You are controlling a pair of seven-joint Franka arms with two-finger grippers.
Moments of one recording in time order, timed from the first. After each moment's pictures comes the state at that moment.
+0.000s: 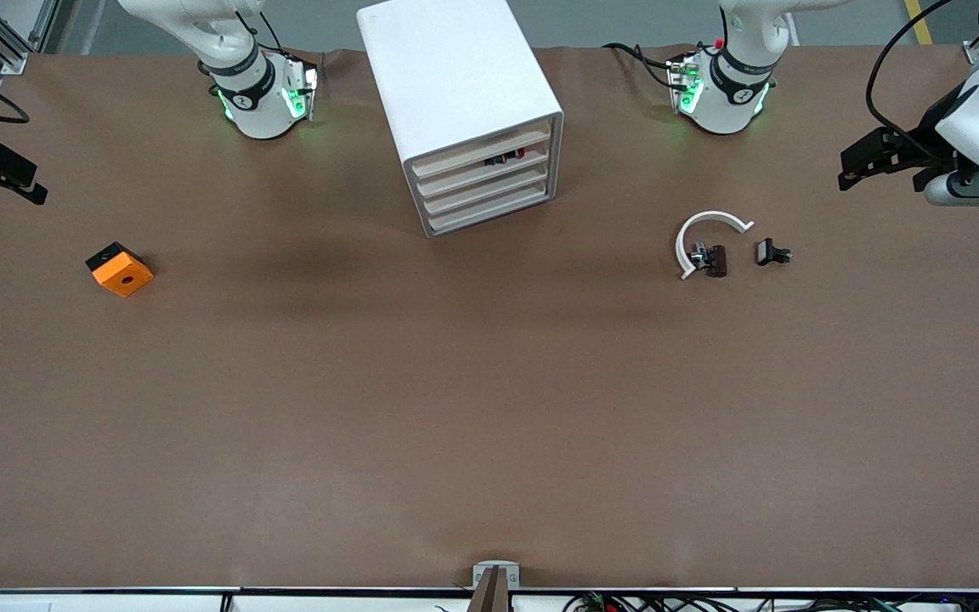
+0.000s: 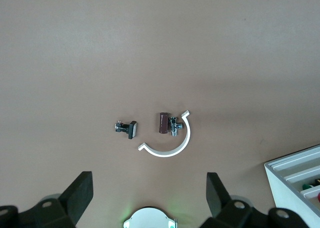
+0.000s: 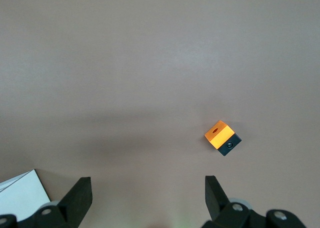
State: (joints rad) left arm 0.08 -0.11 -0.16 -1.67 -0.04 1.47 -0.05; right arm 0.02 -0.09 -0.11 -1.61 0.00 1.50 -0.03
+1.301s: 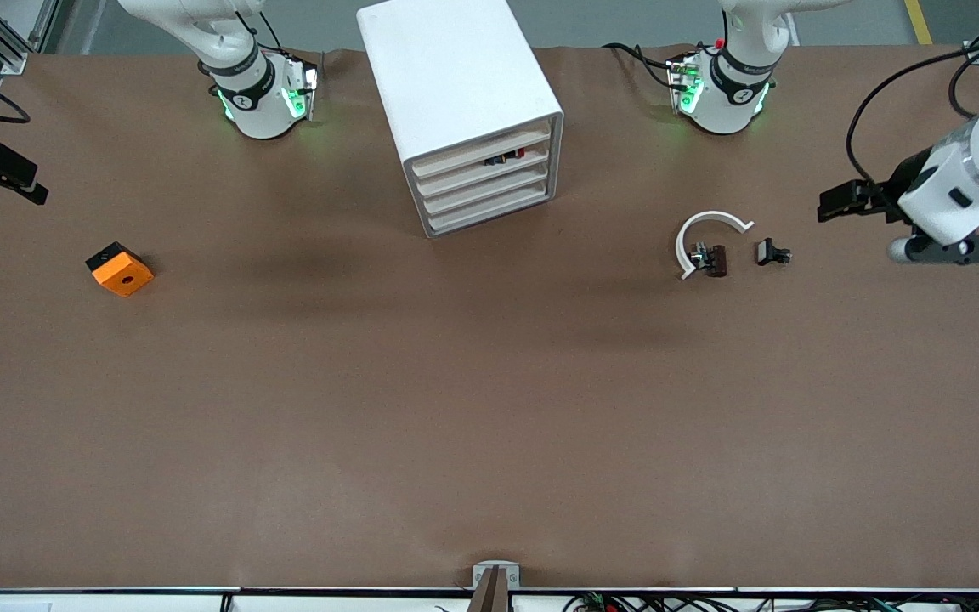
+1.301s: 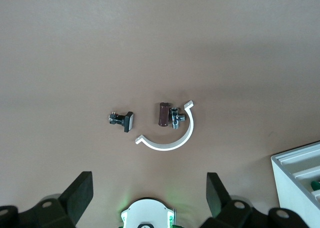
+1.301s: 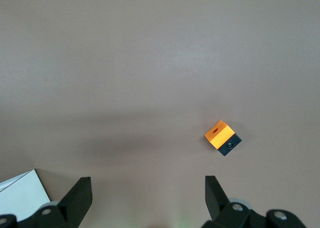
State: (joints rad) left arm 0.08 0.06 -0.15 -1.68 -0.04 1.49 -0.06; right arm 0.02 -0.09 -0.11 -1.61 0.00 1.50 -0.03
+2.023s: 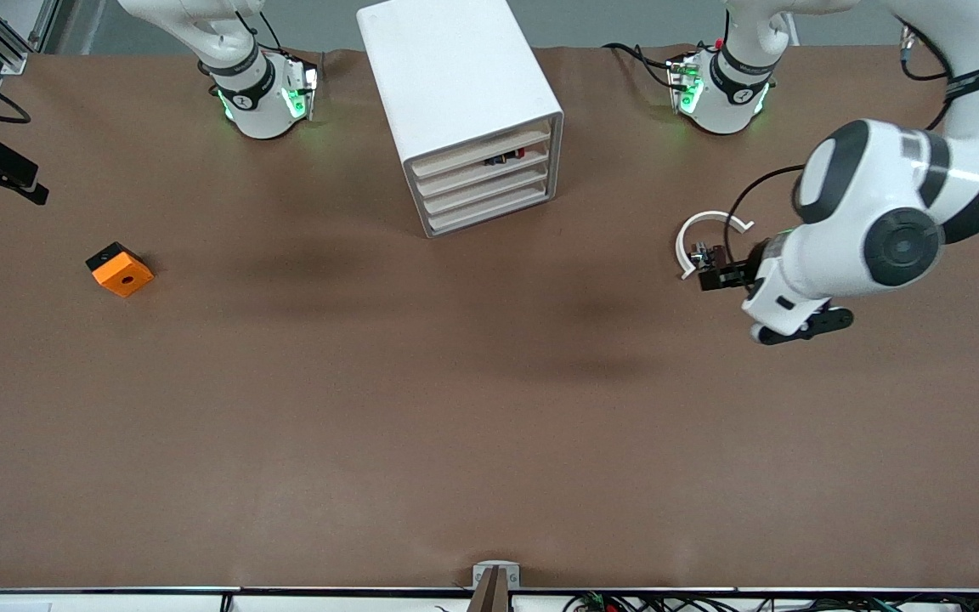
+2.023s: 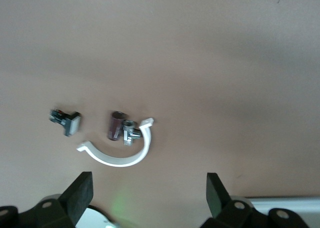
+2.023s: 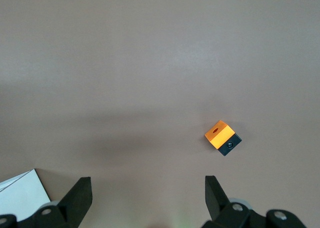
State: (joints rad) left arm -0.11 0.29 -0.18 -1.68 -0.04 1.65 -0.55; right arm 0.02 -0.09 -0.11 -1.61 0.00 1.50 -0.03
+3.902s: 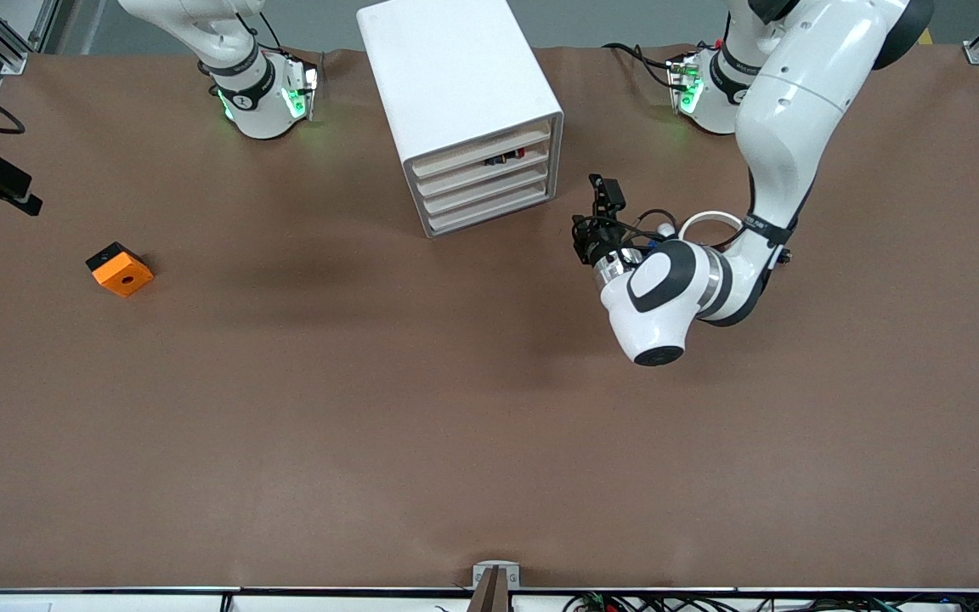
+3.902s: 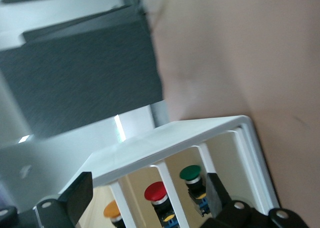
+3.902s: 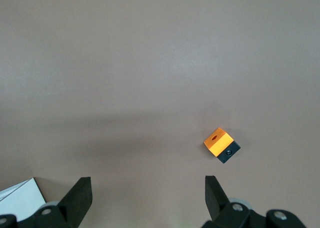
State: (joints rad) left arm -0.22 0.77 -0.29 -1.54 -0.59 1.22 -1.97; right arm 0.02 -0.05 -0.11 -1.57 0.00 1.52 -0.03
